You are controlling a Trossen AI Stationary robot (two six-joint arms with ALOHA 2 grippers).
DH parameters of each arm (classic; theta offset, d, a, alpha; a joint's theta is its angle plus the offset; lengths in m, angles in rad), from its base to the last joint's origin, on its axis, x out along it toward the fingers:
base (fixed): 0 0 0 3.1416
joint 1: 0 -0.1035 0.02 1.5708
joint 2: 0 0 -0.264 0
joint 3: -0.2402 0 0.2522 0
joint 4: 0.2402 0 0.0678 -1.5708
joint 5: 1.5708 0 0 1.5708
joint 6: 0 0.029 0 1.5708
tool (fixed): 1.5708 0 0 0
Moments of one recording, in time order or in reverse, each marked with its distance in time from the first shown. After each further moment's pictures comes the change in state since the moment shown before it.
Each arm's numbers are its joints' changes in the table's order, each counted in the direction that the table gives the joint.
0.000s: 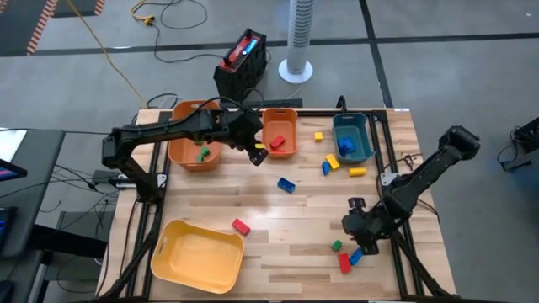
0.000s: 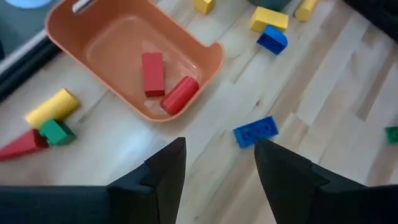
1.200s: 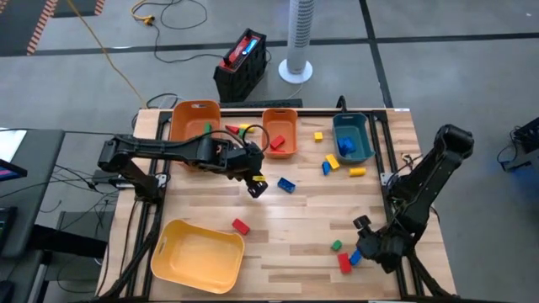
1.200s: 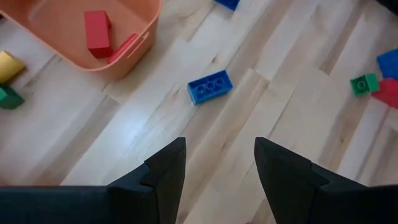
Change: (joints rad) left arm 0.273 -0.006 0.000 0.072 -0.124 -0.171; right arm -0.267 0.043 0.048 -0.150 0.032 -0.076
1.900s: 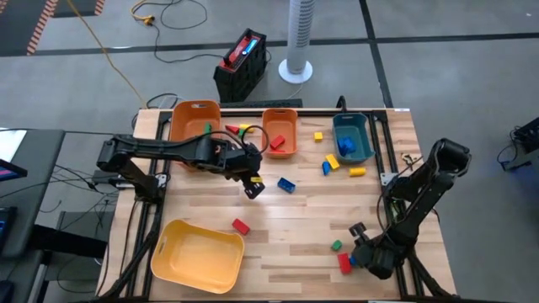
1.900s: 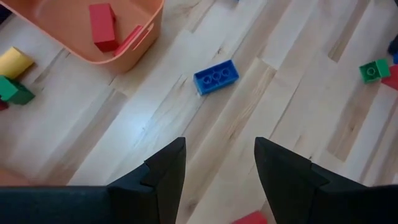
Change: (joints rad) left arm 0.001 -0.008 0.000 0.045 0.000 0.021; right arm -0.015 0.220 0.000 -0.110 0.010 0.015
